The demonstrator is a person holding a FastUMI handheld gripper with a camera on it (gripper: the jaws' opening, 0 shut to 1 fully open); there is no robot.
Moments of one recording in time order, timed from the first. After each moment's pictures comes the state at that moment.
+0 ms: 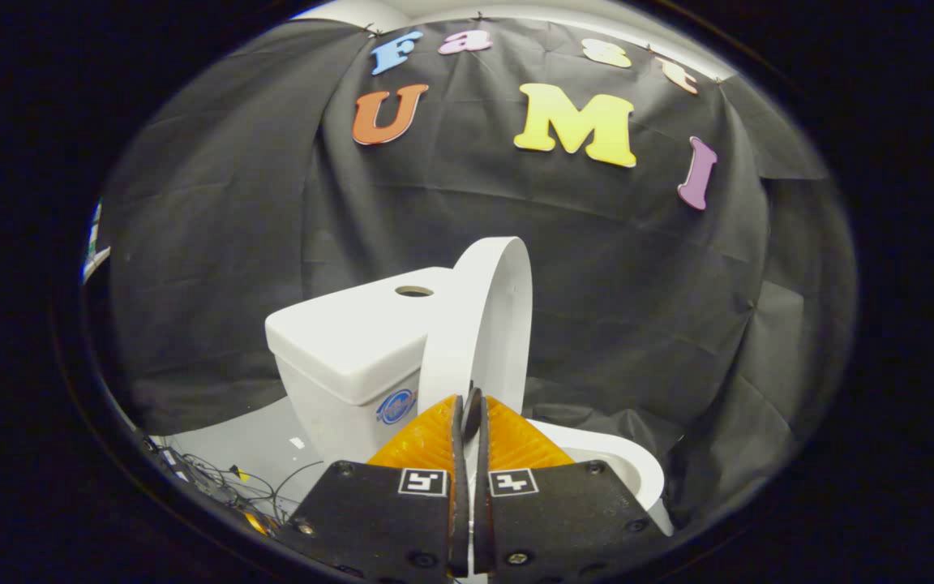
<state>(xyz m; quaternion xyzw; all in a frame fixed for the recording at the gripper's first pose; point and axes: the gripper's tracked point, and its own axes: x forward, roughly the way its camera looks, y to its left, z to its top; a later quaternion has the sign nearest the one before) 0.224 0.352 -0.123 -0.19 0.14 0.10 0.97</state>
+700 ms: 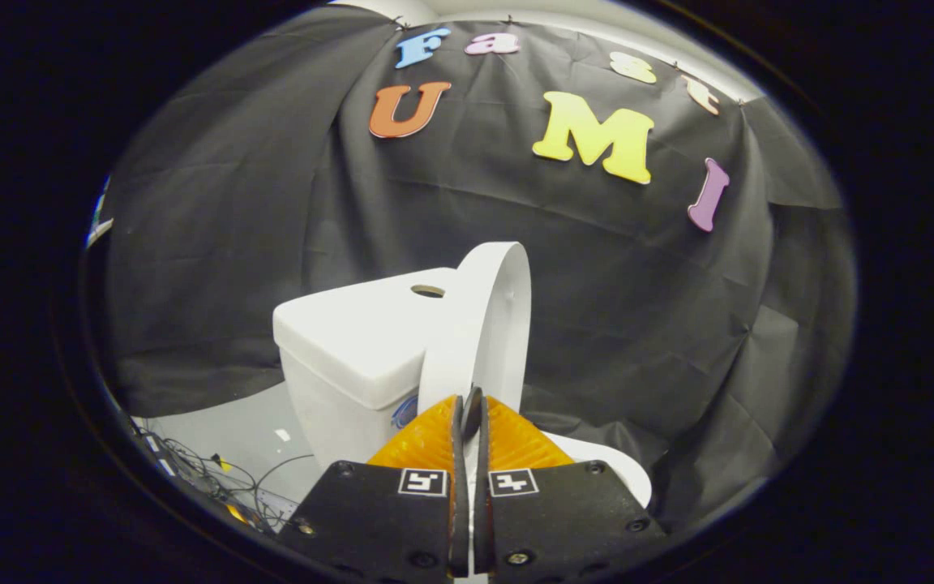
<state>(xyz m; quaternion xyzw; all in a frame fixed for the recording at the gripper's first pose) 0.226 0.368 -0.130 -0.24 0.13 0.09 0.96</state>
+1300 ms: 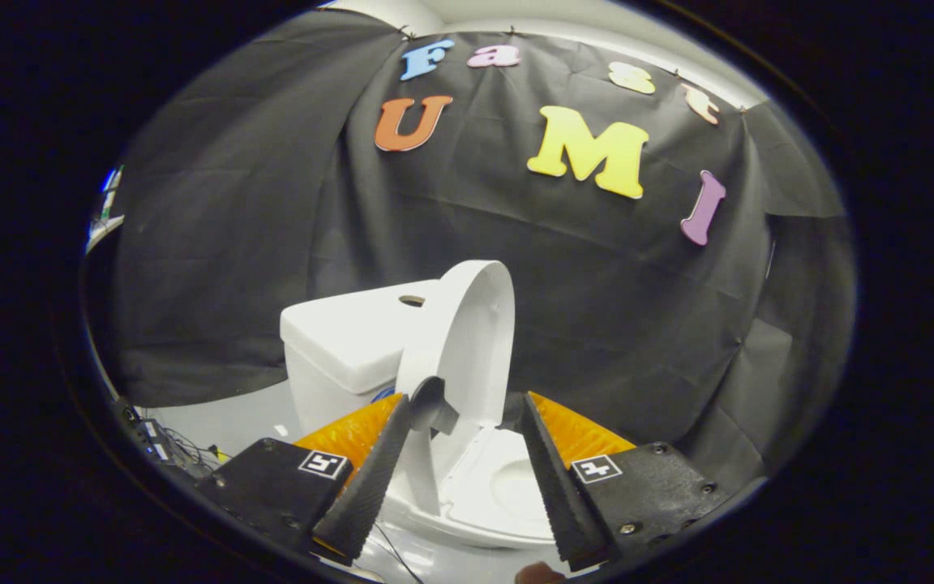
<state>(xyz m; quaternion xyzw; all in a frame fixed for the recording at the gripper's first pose) 0.188 0.329 -0.074 -0.22 0.11 0.11 0.96</state>
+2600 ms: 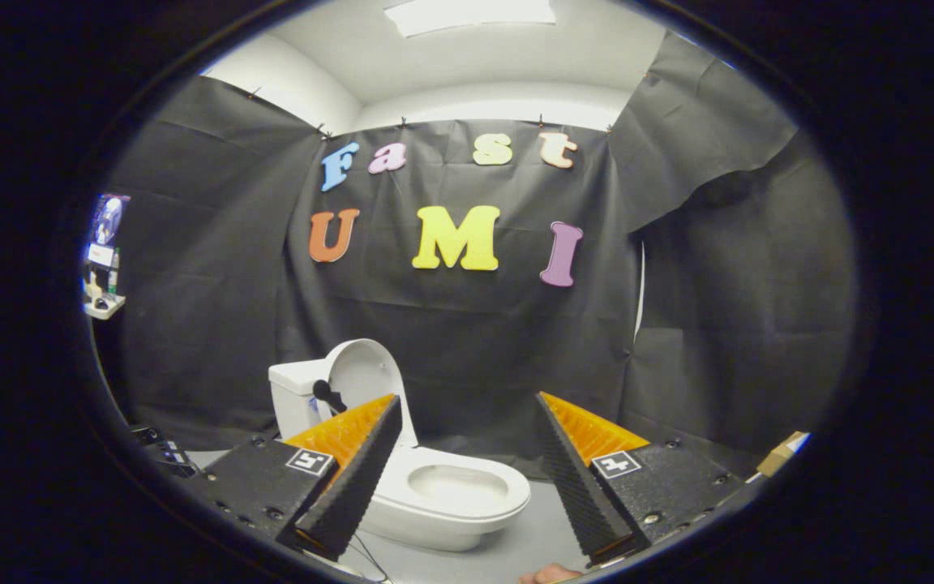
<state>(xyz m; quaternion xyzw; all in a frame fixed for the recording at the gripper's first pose) -0.033 0.085 0.060 -0.12 -0.04 0.08 0.99</state>
